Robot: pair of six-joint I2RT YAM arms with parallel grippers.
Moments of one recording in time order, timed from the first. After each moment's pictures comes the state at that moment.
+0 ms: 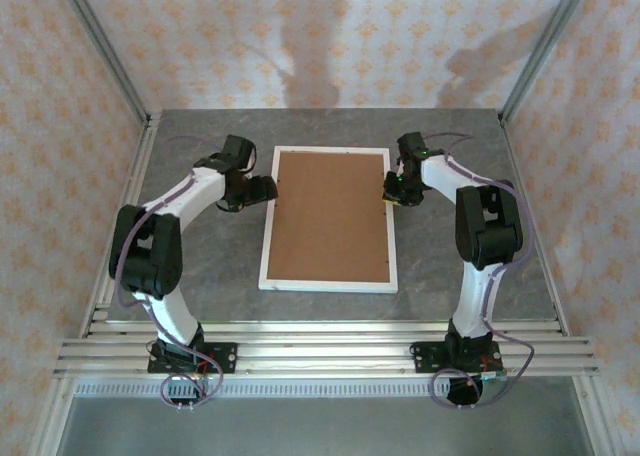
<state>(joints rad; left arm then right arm) -0.19 1.73 1.25 -0.65 0.10 -0.50 0.21 1.99 1.41 -0.69 -0.20 0.45</state>
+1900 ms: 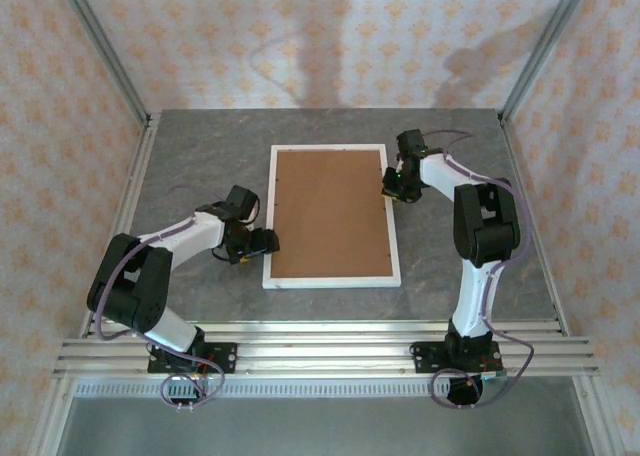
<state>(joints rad) -0.30 1.56 0.81 -0.58 0.21 -0.59 0.21 2.02 1.43 -0.63 -0.19 0.48</state>
